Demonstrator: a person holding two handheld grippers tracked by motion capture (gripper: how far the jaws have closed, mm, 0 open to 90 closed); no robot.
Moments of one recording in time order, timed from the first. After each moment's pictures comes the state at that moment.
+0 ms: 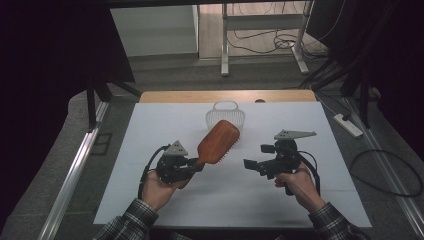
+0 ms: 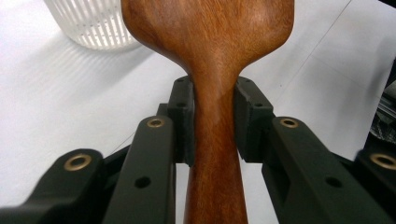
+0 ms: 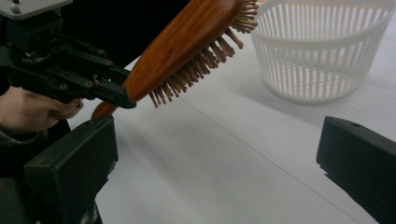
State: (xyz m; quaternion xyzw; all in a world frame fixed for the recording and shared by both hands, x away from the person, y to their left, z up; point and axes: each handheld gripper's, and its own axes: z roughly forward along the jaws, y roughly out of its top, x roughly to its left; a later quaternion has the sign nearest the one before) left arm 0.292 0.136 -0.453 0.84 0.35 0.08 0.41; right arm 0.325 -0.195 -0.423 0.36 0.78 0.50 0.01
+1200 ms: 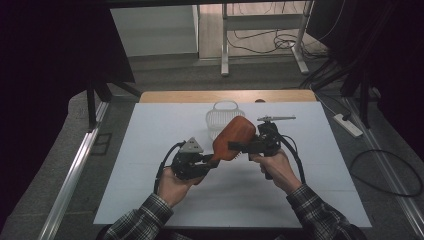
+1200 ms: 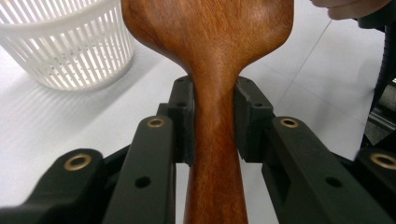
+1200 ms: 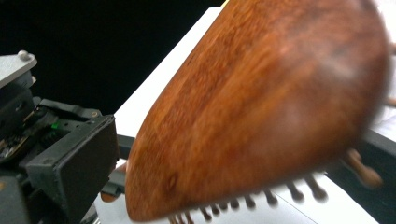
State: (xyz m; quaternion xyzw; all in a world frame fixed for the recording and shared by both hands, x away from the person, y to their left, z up) left arm 0.299 0.100 -0.446 0.84 0.32 0.08 0.44; right arm 0.372 -0.154 -0.425 0.42 0.75 0.51 -0.05
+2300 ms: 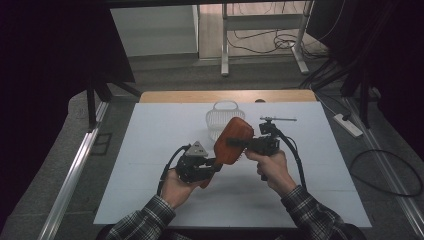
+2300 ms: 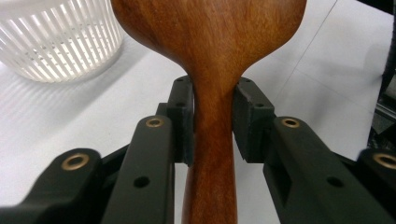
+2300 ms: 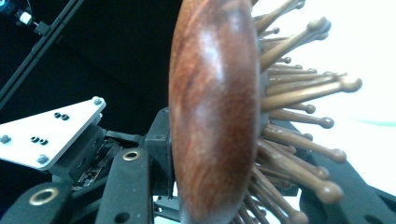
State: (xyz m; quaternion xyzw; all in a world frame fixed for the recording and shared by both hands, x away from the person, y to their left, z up) left arm 0.302 0.091 -0.461 0.85 0.32 0.07 0.42; right arm 0.371 -0.154 -0.426 0.44 0.70 0.54 -0.13
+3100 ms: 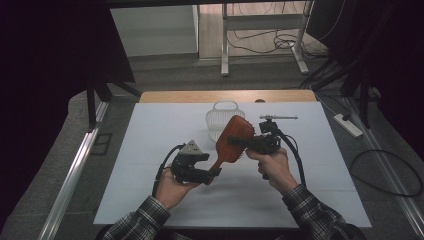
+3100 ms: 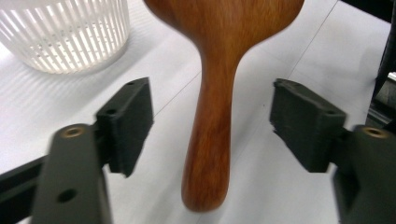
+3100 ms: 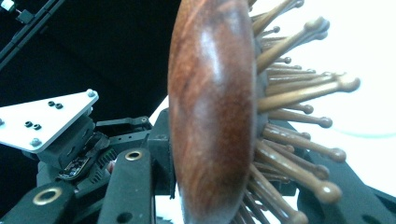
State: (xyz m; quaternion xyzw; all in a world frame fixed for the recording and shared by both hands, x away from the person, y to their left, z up) left arm 0.301 0.105 -0.460 0.84 0.32 0.07 0.43; right arm 0.370 -0.154 -0.419 0.43 0.72 0.54 -0.09
